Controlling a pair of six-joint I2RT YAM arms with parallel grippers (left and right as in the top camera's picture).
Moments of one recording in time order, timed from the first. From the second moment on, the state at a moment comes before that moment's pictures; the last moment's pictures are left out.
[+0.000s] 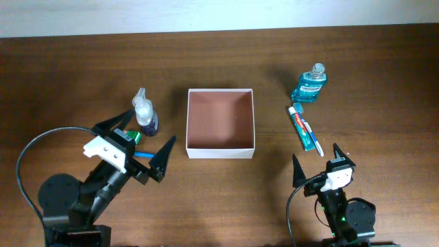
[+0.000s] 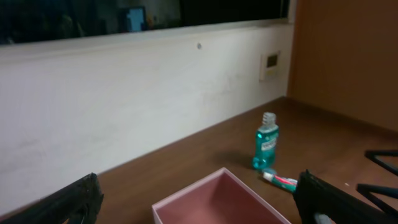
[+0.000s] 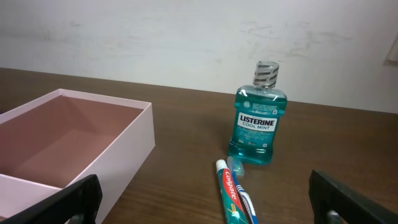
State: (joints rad) left arm 0.03 0.60 0.72 -0.14 0.65 0.04; right arm 0.07 0.01 0.01 -0.06 -0.12 -0.05
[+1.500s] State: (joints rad) left arm 0.03 1.10 0.72 -0.11 0.14 -0.15; right arm 0.07 0.01 0.01 -0.06 -0.12 -0.05
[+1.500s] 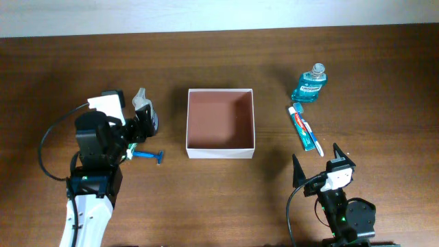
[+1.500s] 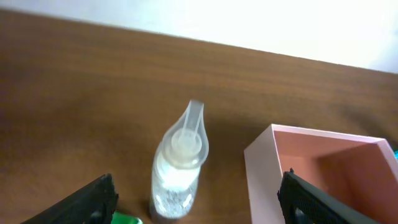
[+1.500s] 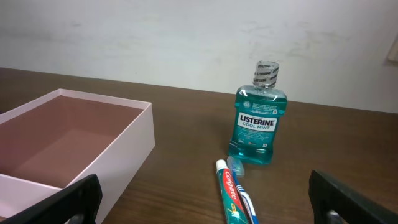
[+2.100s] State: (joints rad) left arm -0.01 1.28 0.72 0.03 0.14 -0.05; right arm 0.07 0.01 0.01 -0.06 -0.12 -0.05
